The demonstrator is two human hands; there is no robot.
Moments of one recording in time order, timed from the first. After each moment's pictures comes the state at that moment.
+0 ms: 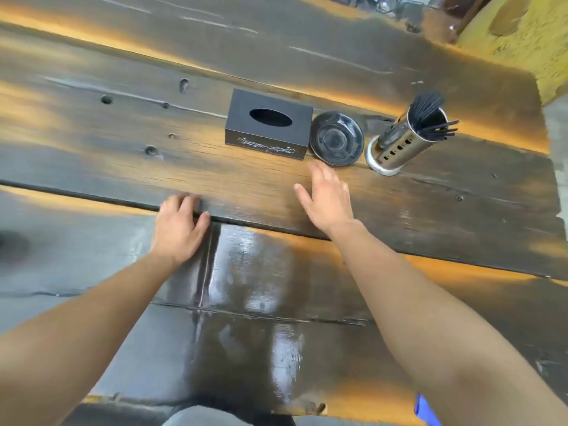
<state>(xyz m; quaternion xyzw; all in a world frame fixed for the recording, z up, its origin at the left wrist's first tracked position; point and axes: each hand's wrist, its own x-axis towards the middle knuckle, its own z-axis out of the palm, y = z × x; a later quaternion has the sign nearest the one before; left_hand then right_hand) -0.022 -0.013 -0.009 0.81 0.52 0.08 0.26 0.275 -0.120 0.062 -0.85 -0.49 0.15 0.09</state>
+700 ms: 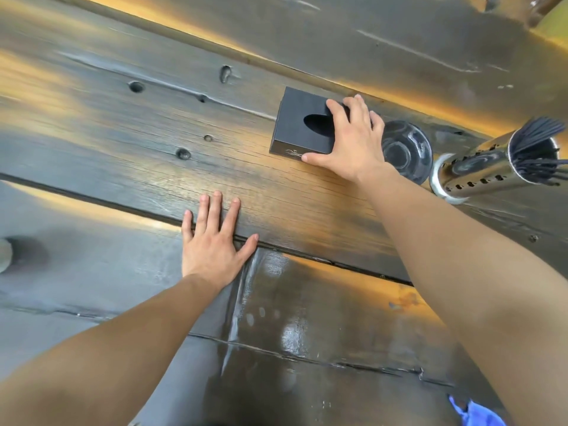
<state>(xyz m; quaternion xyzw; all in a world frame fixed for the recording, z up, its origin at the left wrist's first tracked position) -0.017 -0.003 -0.047 0.84 0.53 -0.03 0.12 0.306 0.058 0.035 -0.82 -0.57 0.09 0.02</state>
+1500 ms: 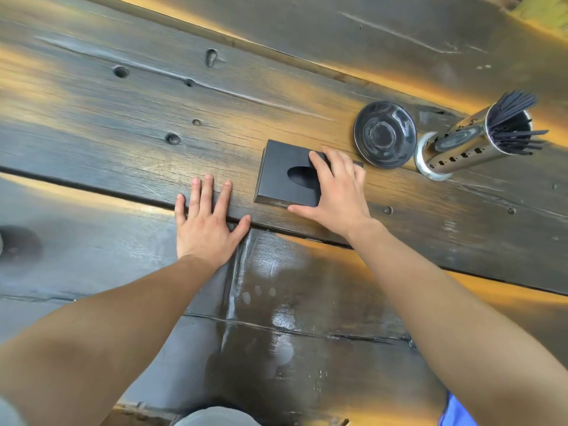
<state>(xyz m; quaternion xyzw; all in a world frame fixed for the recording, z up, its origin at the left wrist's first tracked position) -0.018 -0.004 -0.055 0.84 0.54 0.00 0.11 0.250 -0.060 0.030 -0.80 -0.60 0.10 0.01</state>
